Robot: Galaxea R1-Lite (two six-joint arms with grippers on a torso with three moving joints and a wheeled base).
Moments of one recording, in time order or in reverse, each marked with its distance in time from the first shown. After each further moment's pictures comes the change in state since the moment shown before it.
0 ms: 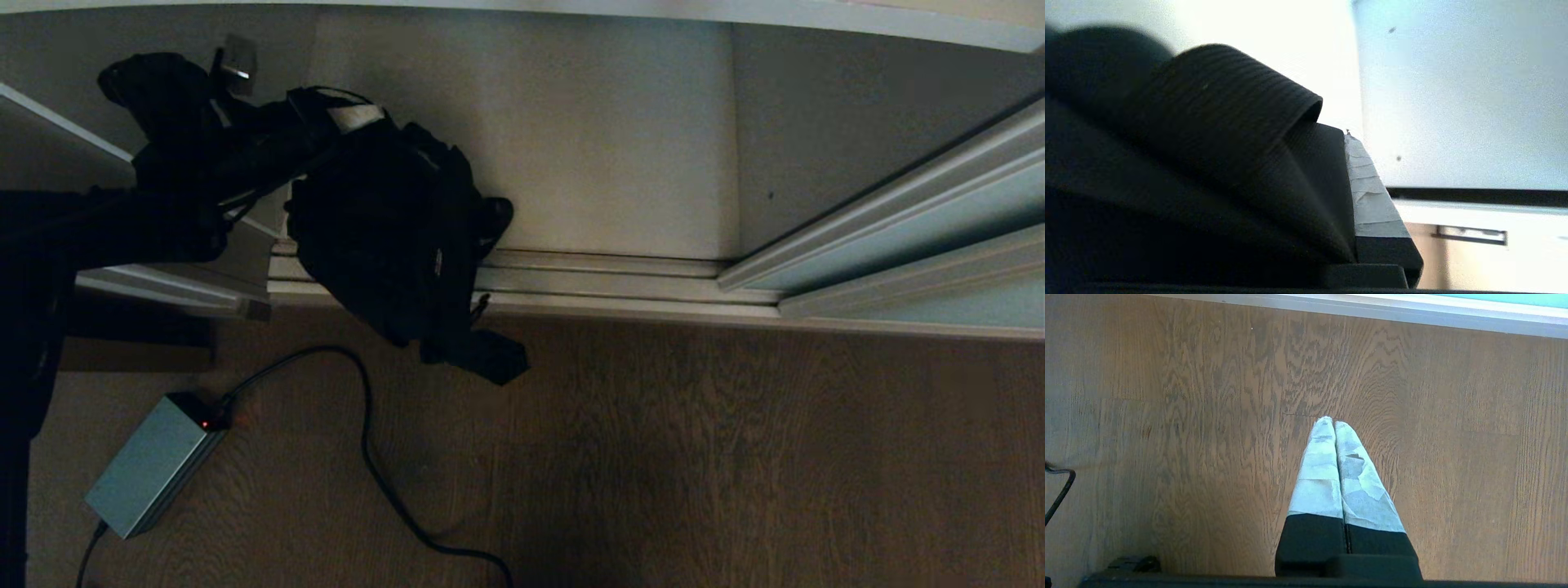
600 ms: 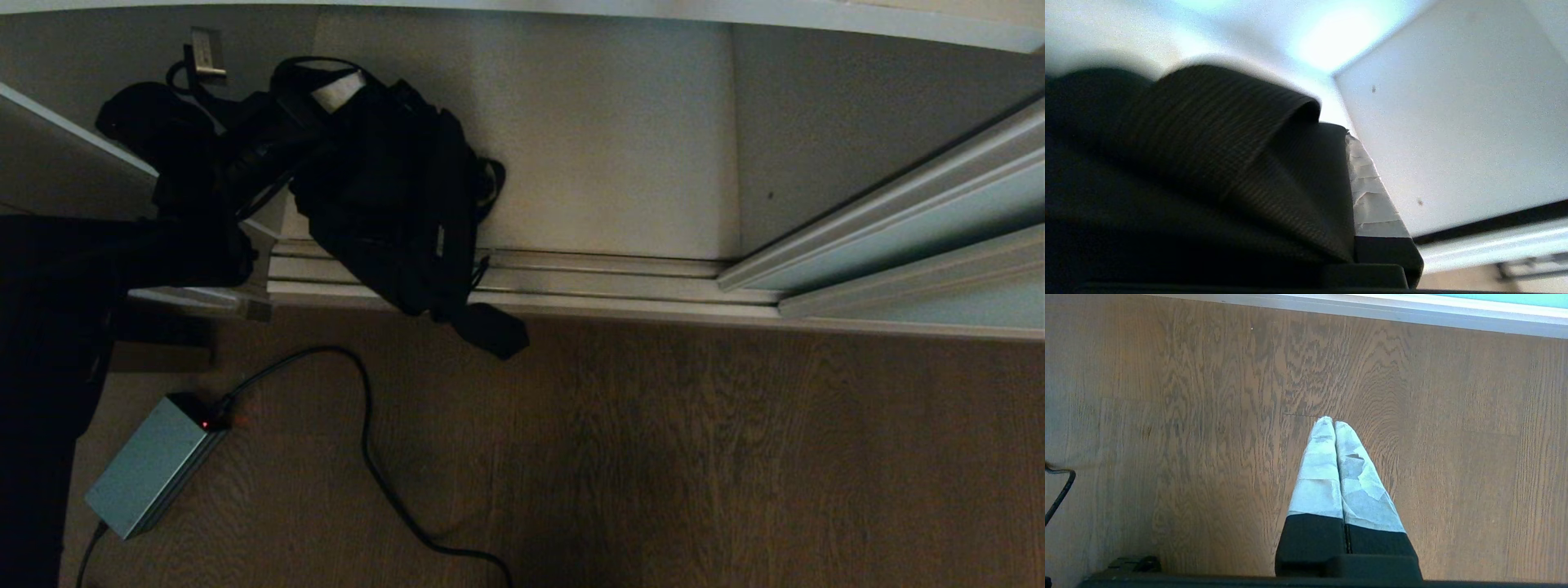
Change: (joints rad) left arm 0.000 0.098 -0.008 -0.438 0.107 0.008; right arm 0.000 0.000 0.000 0.000 0.000 0.000
